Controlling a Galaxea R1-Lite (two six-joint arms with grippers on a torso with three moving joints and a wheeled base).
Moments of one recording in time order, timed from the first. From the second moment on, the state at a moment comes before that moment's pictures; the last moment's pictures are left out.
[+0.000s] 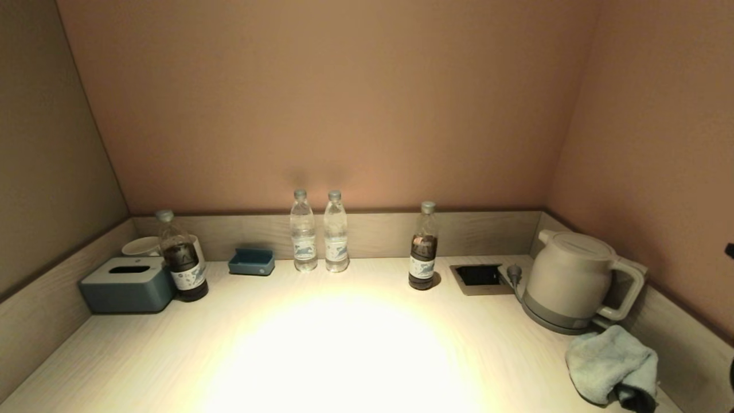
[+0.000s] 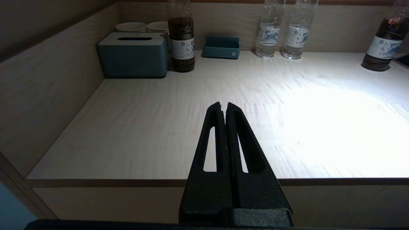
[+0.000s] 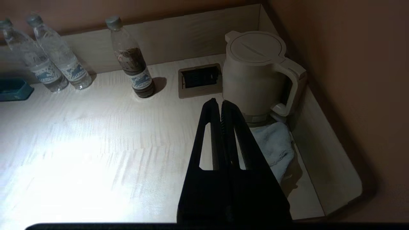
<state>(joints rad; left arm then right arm) -0.01 0.00 0.00 0.01 -0.01 -0.04 -0.54 0.97 -0.80 0.10 0.48 0.00</state>
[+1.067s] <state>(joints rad) -0.02 0.00 0.00 0.01 -0.01 -0.04 -0.57 0.69 -0.90 0.45 0.60 0.14</state>
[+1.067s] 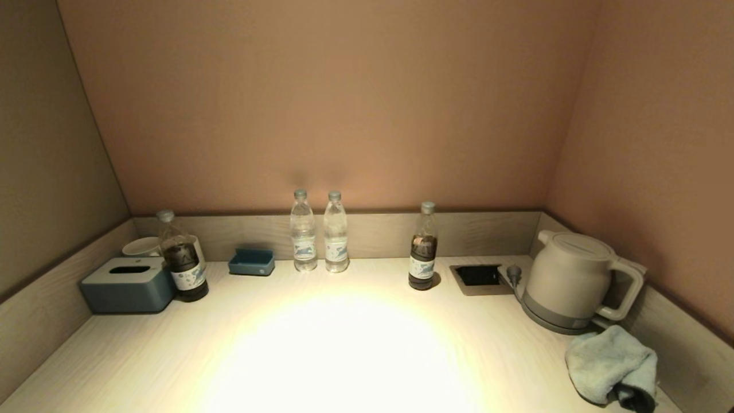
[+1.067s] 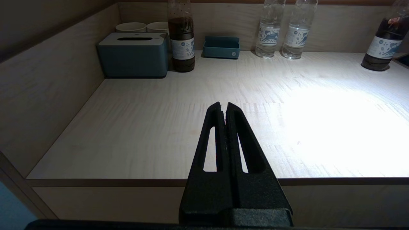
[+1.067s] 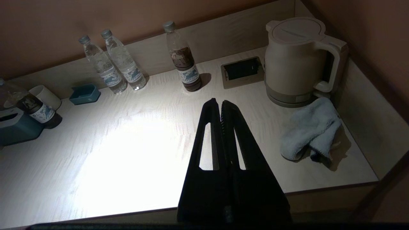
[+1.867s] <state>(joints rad) -0.02 0.00 0.00 0.01 -0.01 -0.04 -0.52 0.53 -0.83 0.54 0.59 0.07</state>
